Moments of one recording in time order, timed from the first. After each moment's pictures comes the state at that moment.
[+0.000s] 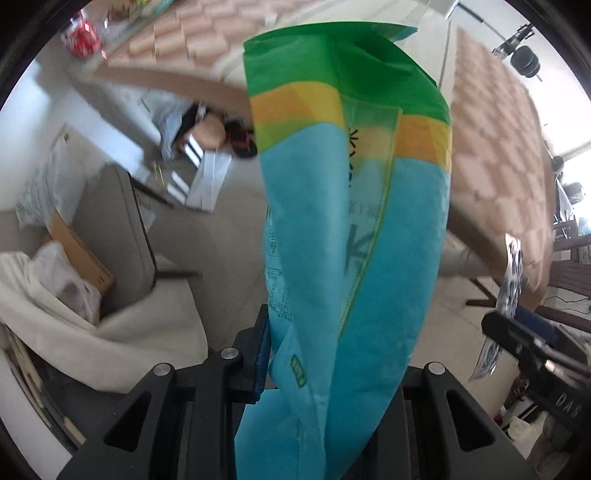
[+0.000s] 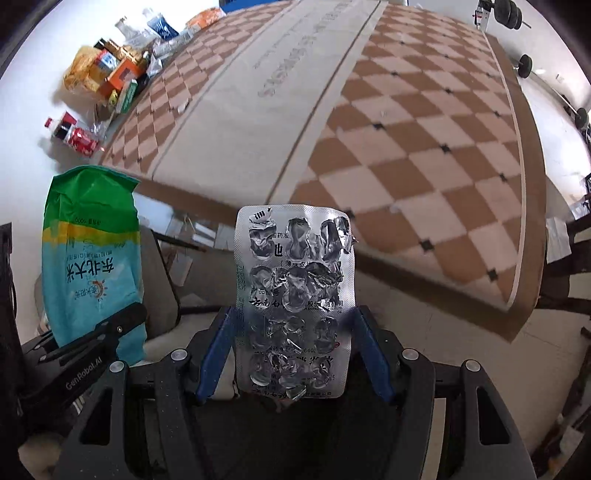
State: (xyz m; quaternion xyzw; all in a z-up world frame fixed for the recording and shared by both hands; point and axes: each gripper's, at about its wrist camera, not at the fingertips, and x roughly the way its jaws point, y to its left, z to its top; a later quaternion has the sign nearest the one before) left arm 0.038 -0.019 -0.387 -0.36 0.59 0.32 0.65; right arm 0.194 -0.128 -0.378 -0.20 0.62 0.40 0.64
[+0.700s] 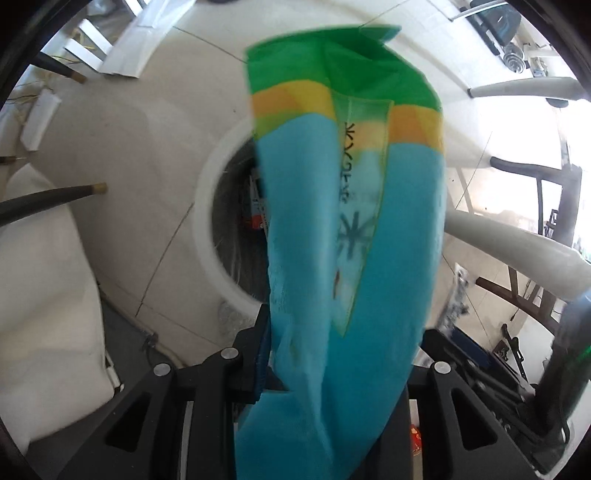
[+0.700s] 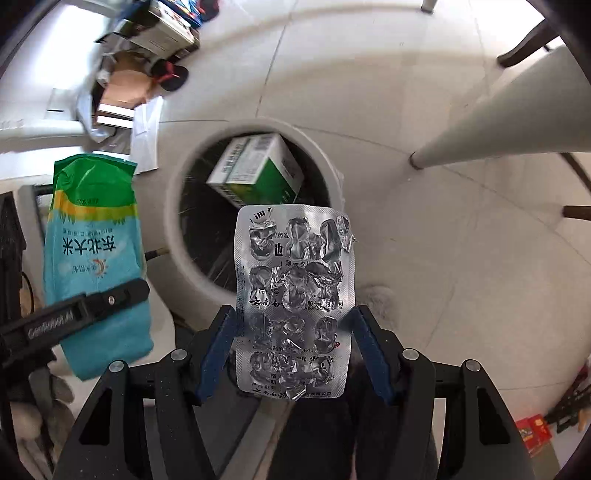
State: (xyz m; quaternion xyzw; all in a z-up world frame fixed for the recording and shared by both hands) left arm 0.078 0.015 -0.796 -0.51 0.64 0.23 0.53; right arm 0.191 -0.147 -0.824 -0.21 0.75 0.30 0.56
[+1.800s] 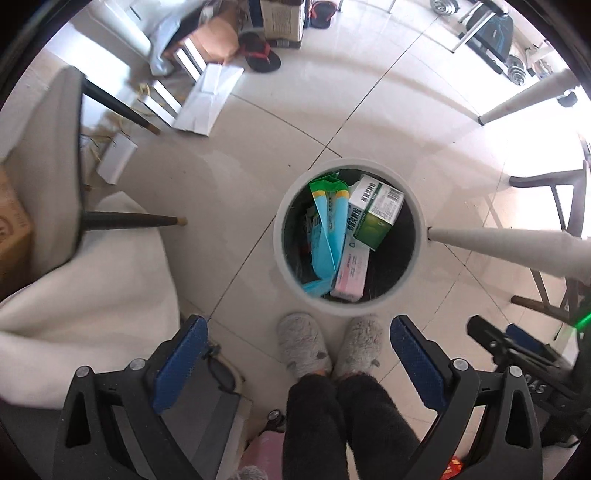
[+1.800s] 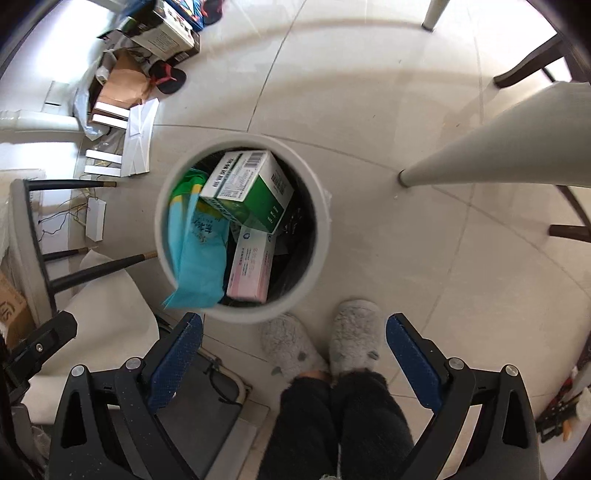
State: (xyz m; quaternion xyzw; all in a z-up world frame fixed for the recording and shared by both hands) left arm 0.037 -0.024 -0.645 -0.38 0.63 0.34 0.58; right arm 0.201 -0.147 -0.746 -0.24 0.72 0.30 0.58
